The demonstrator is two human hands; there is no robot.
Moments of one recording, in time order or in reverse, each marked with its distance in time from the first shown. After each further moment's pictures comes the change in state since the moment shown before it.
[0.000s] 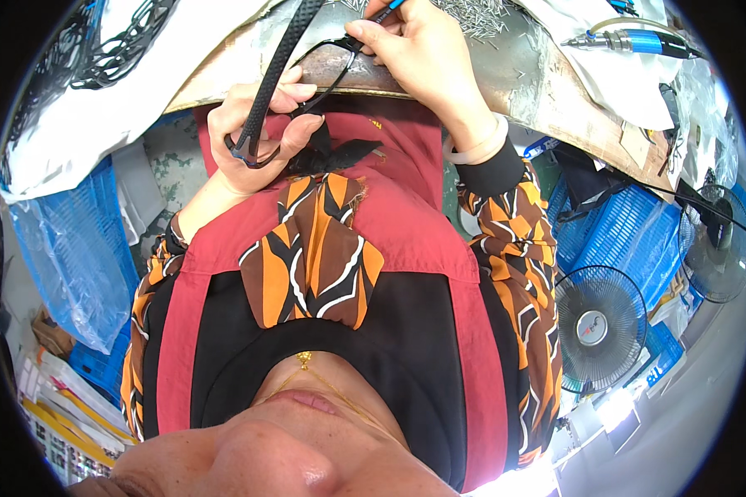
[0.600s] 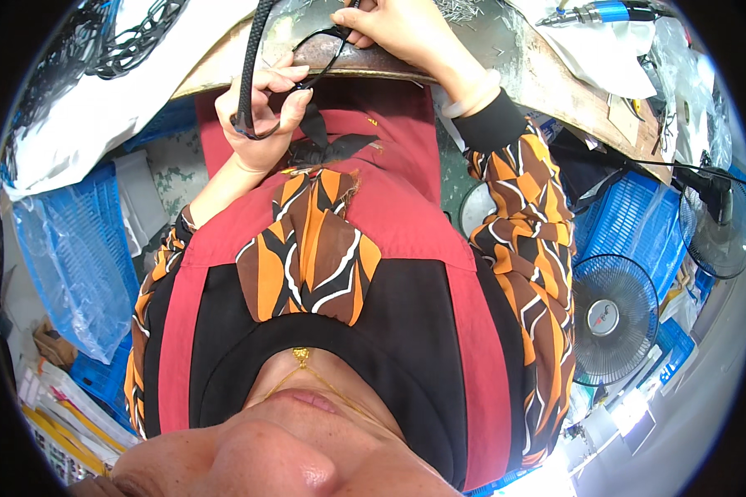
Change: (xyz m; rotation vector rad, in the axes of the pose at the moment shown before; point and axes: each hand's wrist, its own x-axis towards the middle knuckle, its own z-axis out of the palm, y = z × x) left_hand -0.020 -0.002 0.017 0.023 0.171 -0.015; right_hand 0.009 -0.001 -0.007 0.104 -0.124 0.092
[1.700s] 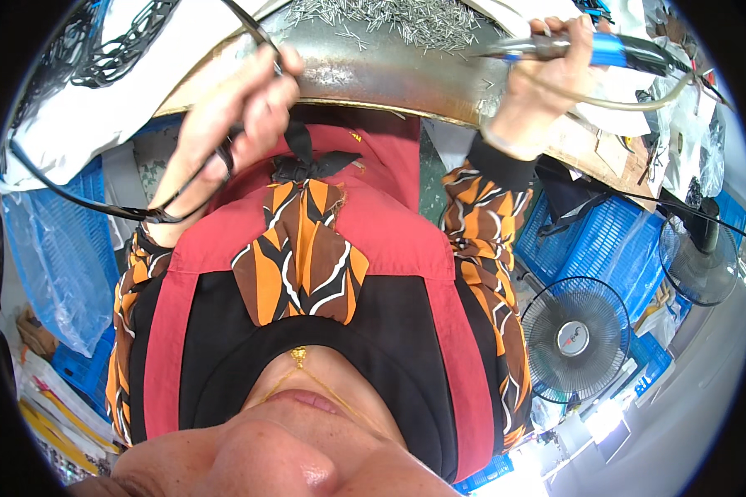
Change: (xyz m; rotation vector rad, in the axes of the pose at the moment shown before) left_hand 0.079 0.051 -0.030 -1.084 -0.173 -1.432; right_hand -0.034 0.063 -0.090 1.036 0.798 -0.457
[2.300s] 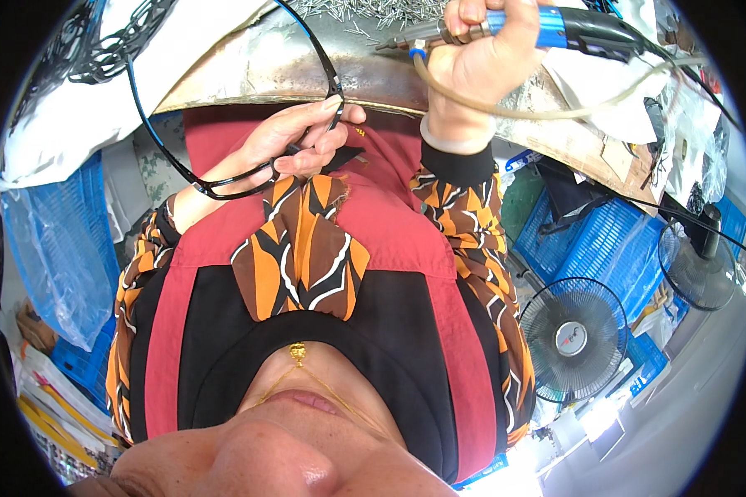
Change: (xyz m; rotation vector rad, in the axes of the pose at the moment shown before) left_hand 0.026 -0.055 -0.027 -0.274 -0.282 -0.269; right_hand -0.049 0.036 0.083 0.168 -0.039 0.154
